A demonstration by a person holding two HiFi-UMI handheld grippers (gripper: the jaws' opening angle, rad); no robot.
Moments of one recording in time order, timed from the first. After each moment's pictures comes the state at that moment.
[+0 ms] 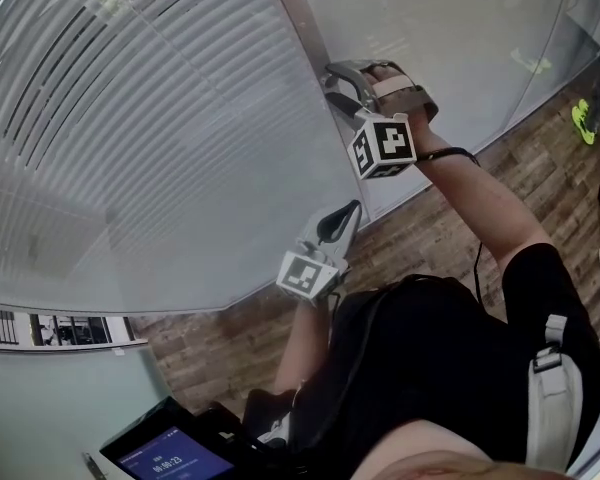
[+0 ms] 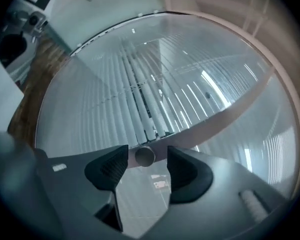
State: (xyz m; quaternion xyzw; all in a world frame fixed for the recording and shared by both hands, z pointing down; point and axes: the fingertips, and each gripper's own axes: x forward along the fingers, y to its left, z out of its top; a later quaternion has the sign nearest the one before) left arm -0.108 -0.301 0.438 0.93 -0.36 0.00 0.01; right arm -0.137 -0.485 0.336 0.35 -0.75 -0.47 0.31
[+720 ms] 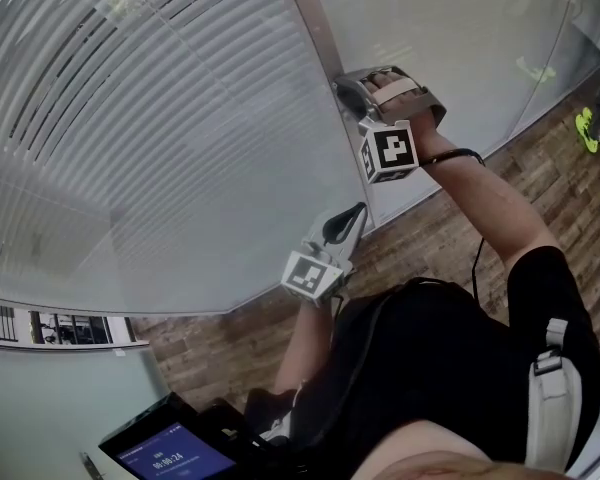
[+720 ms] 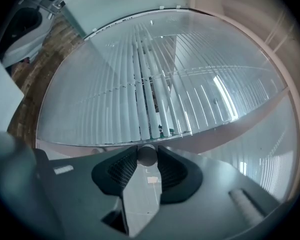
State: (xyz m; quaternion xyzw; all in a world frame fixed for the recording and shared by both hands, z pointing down) left arm -0.110 -0.302 0.435 0.93 -0.36 0.00 0.00; right arm -0.138 -0.489 0.349 0.33 -0.69 -0.53 0.37
